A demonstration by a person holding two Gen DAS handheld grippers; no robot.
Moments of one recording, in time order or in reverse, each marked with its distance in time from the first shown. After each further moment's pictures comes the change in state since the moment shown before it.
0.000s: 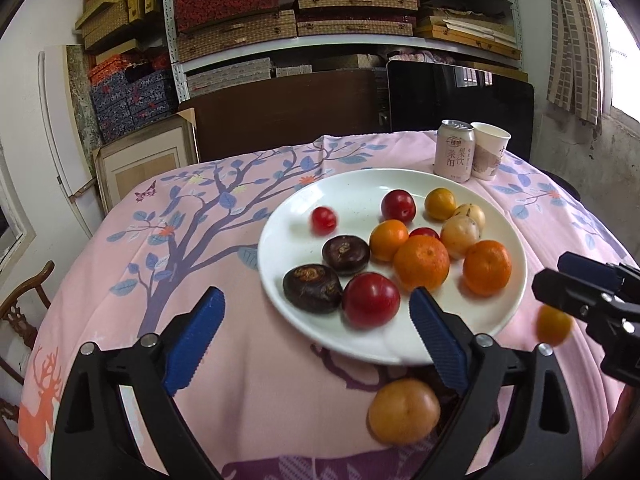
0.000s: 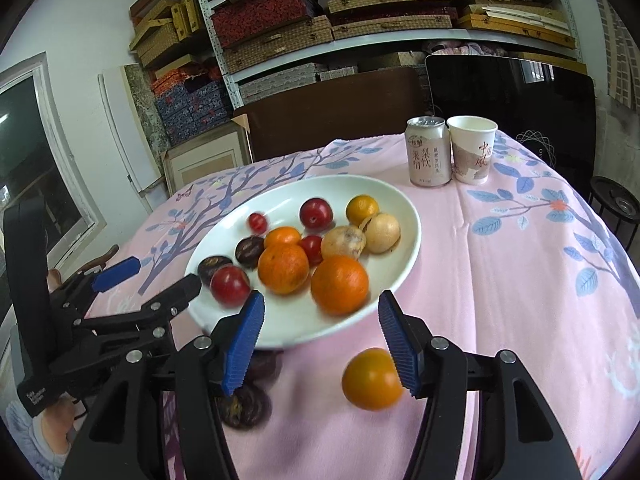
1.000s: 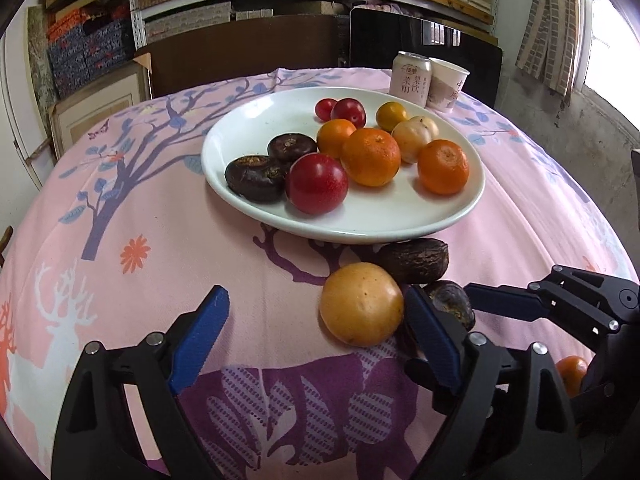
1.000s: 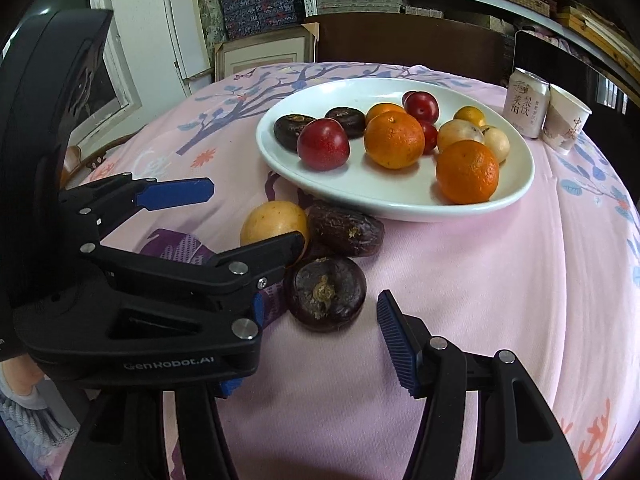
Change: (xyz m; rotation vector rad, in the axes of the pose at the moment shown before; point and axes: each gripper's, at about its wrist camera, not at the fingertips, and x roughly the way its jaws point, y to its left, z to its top) left arm 0.009 -0.010 -0.049 0.004 0.207 -0.191; right arm 0.029 0.068 -0.056 -0.281 0.277 0.055
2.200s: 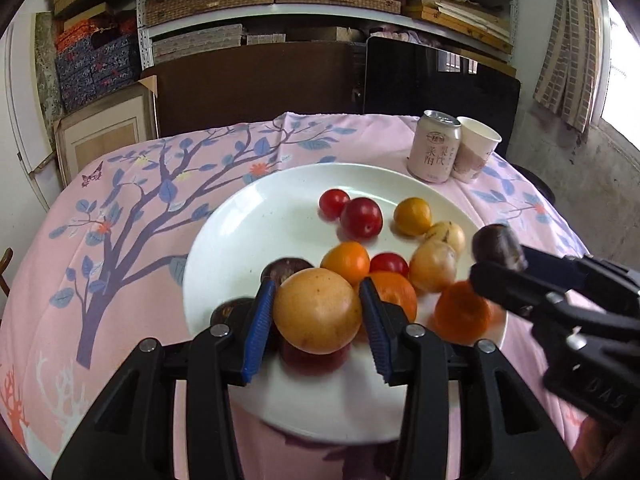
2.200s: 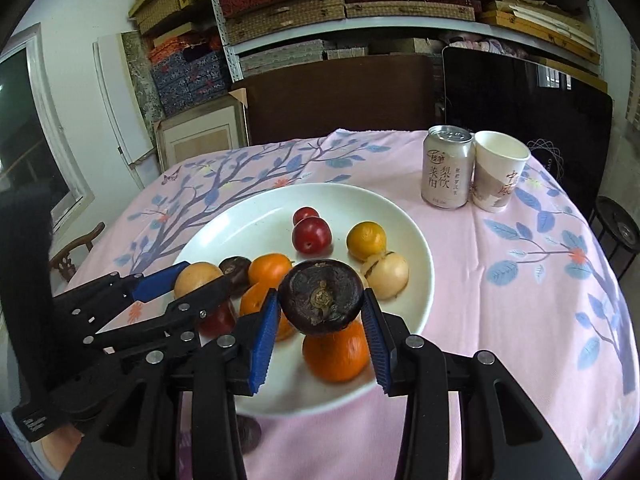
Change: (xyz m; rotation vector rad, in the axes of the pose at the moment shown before) left arm 0.030 -0.003 0.104 -0.044 -0.080 0.035; right arm -0.010 -0.091 0.090 0.215 -0.169 -0.088
